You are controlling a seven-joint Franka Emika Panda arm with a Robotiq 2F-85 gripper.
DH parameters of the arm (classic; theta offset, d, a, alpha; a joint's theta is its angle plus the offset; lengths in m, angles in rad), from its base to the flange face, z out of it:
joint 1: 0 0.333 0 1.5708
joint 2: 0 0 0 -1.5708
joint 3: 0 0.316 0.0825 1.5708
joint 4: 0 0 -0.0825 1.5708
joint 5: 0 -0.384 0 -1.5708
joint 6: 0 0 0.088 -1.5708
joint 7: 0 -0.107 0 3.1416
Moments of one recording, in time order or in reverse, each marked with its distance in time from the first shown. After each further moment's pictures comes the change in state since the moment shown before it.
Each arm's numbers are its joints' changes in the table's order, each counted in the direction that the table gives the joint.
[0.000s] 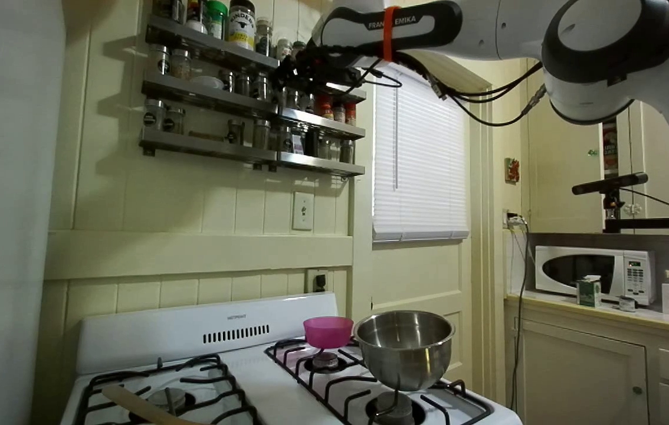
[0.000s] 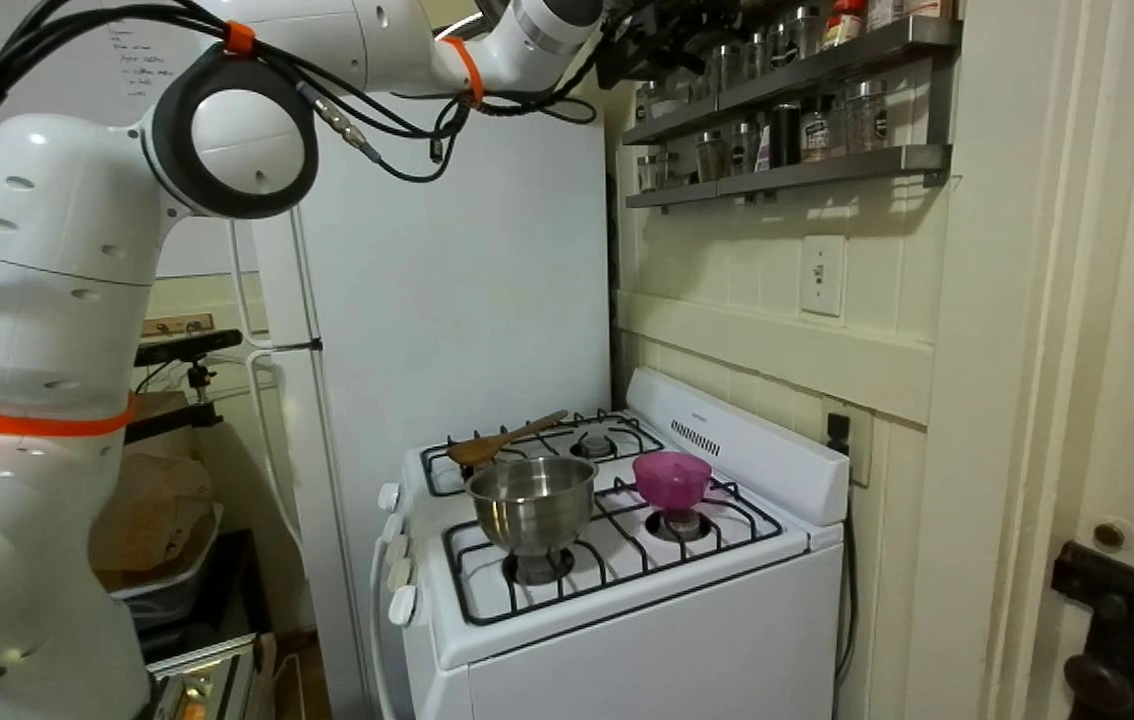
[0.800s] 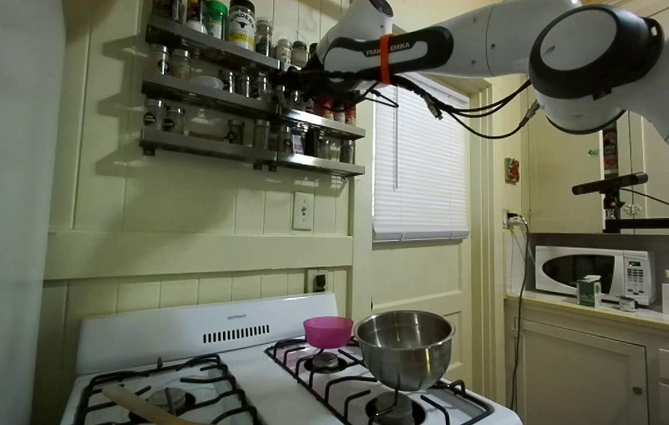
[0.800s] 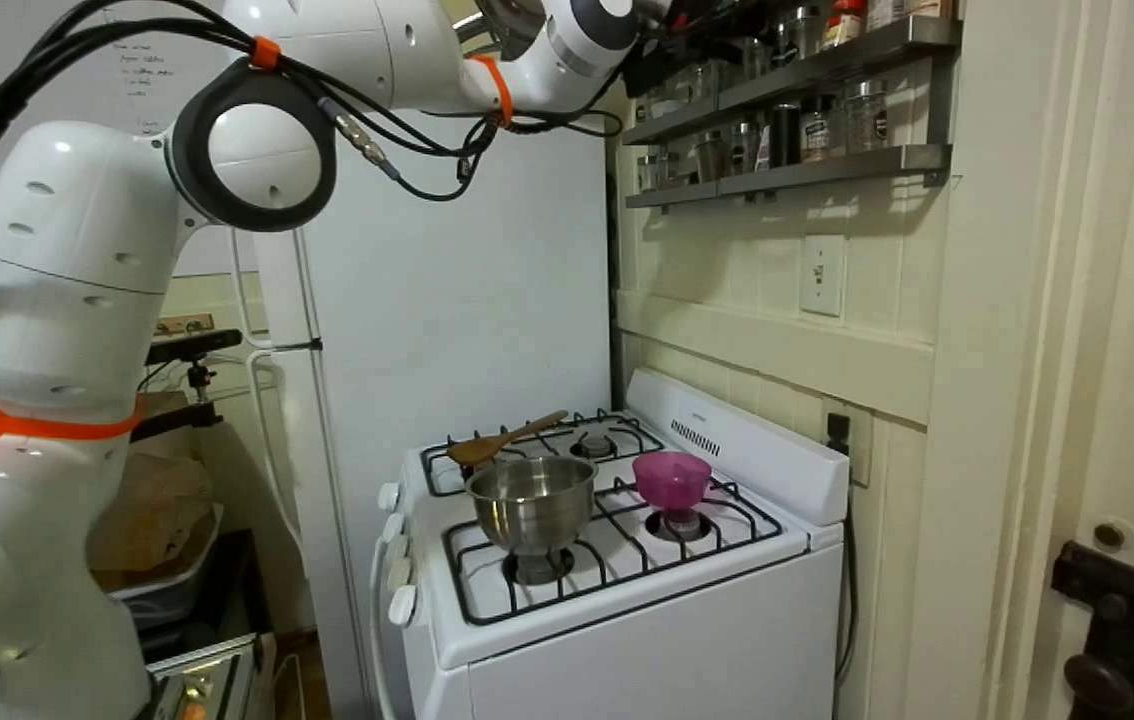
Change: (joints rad) arm -0.041 -0.055 -0.019 0.000 0.000 0.183 -0.109
